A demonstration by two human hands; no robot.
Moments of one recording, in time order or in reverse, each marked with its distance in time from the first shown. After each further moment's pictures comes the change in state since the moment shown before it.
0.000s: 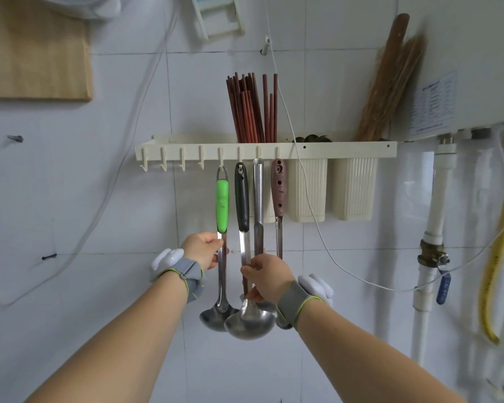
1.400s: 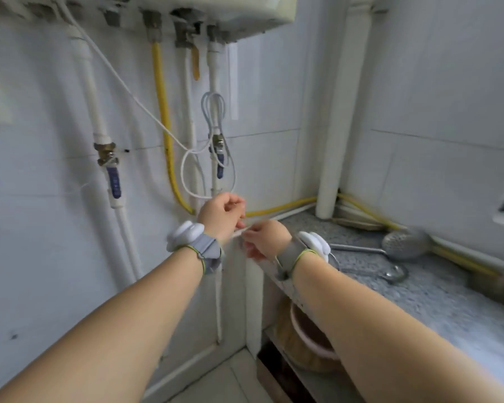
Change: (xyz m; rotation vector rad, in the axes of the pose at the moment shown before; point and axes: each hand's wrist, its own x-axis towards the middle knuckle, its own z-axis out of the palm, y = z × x) left_hand -0.321 0.070 0.489 -0.066 -0.560 0.202; right_hand -0.260 0.311 -0.380 0.110 0.326 0.448
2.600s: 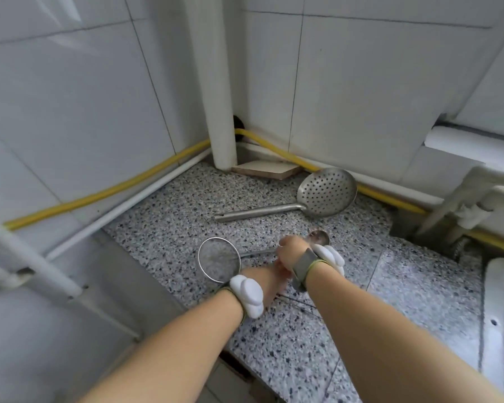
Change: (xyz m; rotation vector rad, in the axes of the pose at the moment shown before) left_hand 0.016 -0.127 0.405 1.177 -1.352 0.464; right_hand 0.108 0.286 -0.247 -0.512 0.030 0.663
